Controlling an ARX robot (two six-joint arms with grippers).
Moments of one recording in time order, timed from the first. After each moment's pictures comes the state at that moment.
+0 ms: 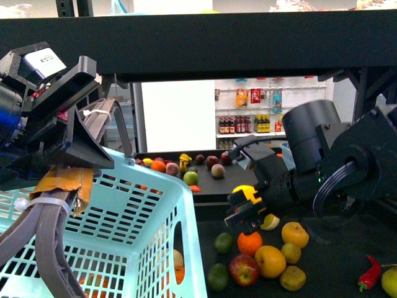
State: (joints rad) left arm -0.20 1.44 1.14 -0.28 0.41 -0.33; right arm 0.25 2.03 1.39 0.17 -0.20 -0.28
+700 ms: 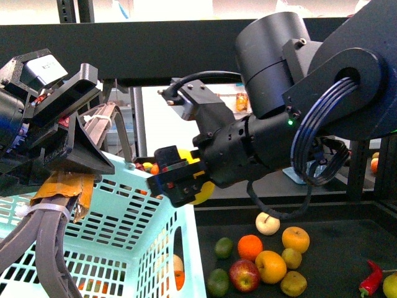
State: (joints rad) left arm -0.20 1.44 1.14 -0.28 0.41 -0.33; right arm 0.44 1.84 1.34 0.10 -0.28 -0.17
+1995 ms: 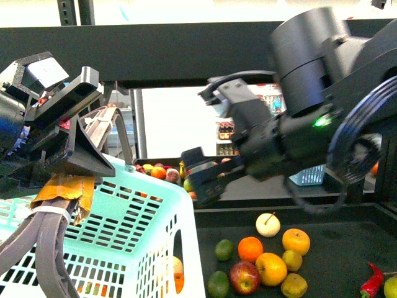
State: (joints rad) left arm -0.20 1.44 1.14 -0.28 0.41 -0.33; right arm 0.37 1.78 1.28 0.15 -0.11 -0.20
